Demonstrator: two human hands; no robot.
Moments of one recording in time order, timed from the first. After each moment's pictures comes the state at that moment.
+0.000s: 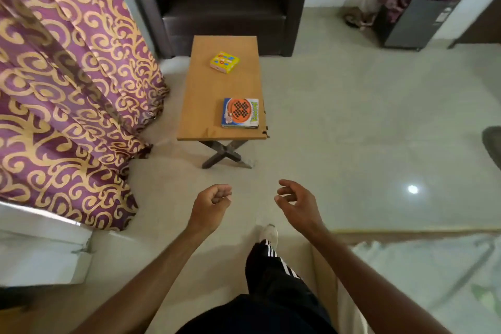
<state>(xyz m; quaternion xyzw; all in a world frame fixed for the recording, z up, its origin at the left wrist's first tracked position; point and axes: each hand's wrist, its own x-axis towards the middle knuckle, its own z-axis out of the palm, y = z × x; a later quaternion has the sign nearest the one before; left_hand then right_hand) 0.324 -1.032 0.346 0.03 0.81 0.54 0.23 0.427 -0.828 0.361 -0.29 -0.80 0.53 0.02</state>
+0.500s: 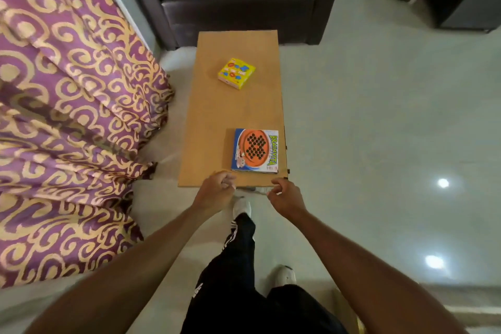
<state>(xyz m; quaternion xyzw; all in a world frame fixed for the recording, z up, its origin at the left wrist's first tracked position) -0.039 -0.897 0.302 0.06 0.88 0.38 0.29 0.052 -0.712 0.277 -0.32 -0.81 0.47 -0.14</state>
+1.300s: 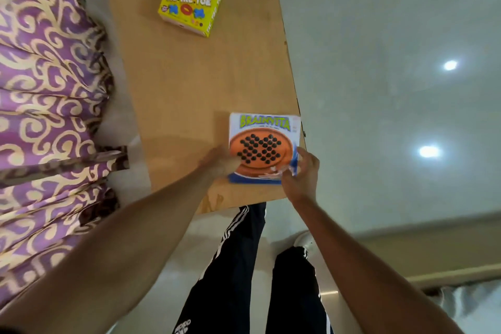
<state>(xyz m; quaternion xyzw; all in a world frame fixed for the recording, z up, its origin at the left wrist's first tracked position) -0.299 -0.781 0.060 0.03 0.85 0.07 0.52 -0.136 -0.660 0.089 -0.54 -0.68 0.48 -0.05</state>
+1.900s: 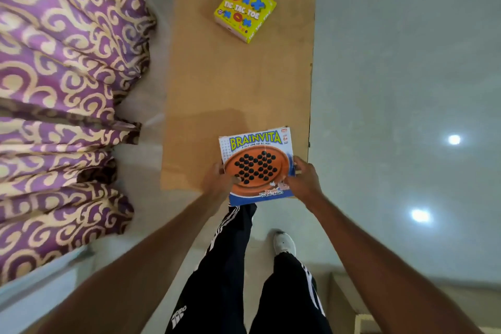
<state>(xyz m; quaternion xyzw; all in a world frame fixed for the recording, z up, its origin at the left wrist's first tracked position) -0.193 -0.845 0.116 -0.25 0.74 0.46 0.41 -0.116 -0.635 0.105 -0.37 -0.76 0.49 -0.21</state>
